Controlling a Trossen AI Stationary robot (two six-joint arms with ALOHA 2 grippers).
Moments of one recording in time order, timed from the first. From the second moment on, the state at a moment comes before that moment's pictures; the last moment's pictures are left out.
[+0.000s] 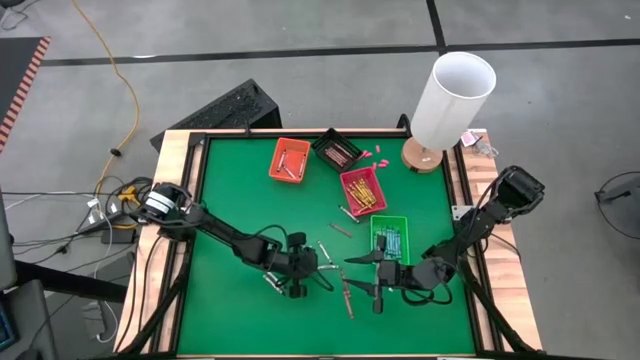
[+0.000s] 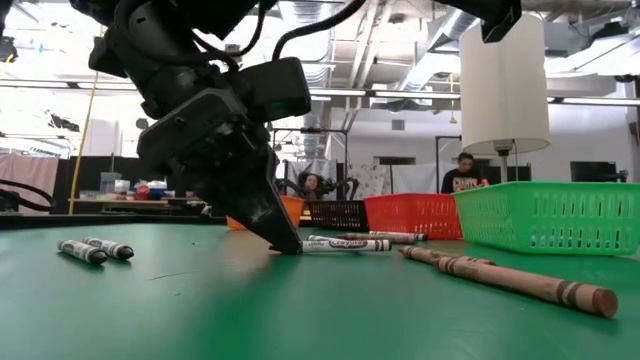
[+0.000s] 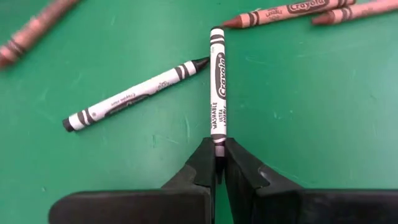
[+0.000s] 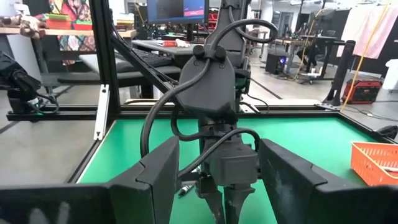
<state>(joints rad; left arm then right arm) -0.34 1.87 0.96 0.07 -0.25 -0.30 0.70 1.53 0.66 0.93 0.81 -0.03</state>
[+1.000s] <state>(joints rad) -0.52 1.60 0.96 0.25 -0.61 -0.06 0.70 1.52 0.66 1.09 0.84 -0.17</state>
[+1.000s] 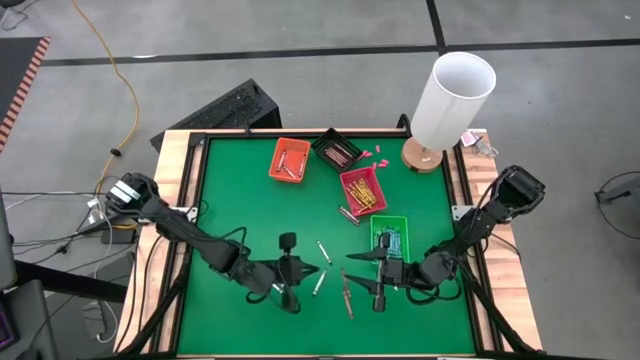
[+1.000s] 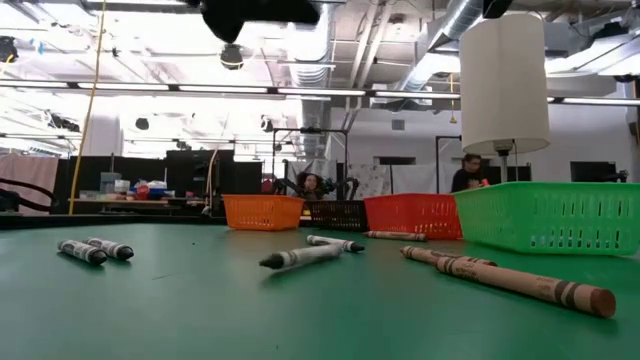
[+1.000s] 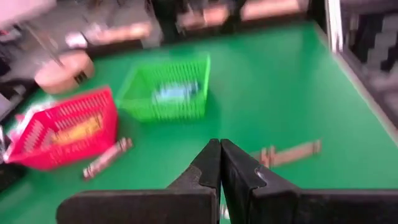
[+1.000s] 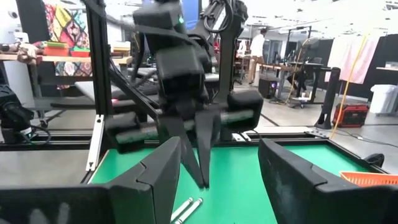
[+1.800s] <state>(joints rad) -0.11 1.61 0.96 0.03 -0.28 0.12 0.86 1.49 0.66 1.12 1.04 -0.24</state>
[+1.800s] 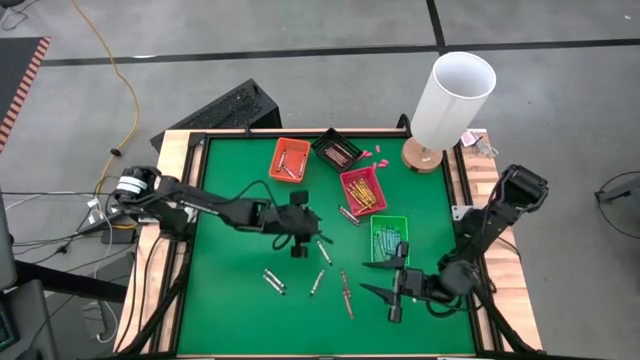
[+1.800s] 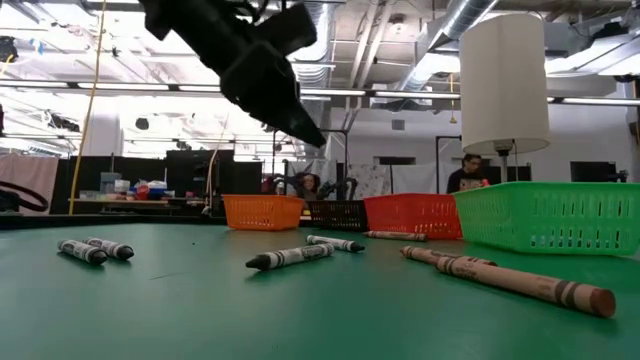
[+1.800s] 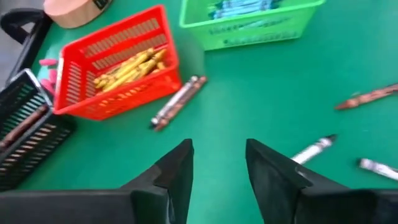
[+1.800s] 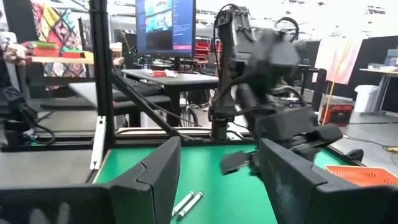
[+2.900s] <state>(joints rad) 0.18 2.23 1.75 -0.59 0.06 0.41 1.05 1.49 0.66 1.21 1.23 -0.40</state>
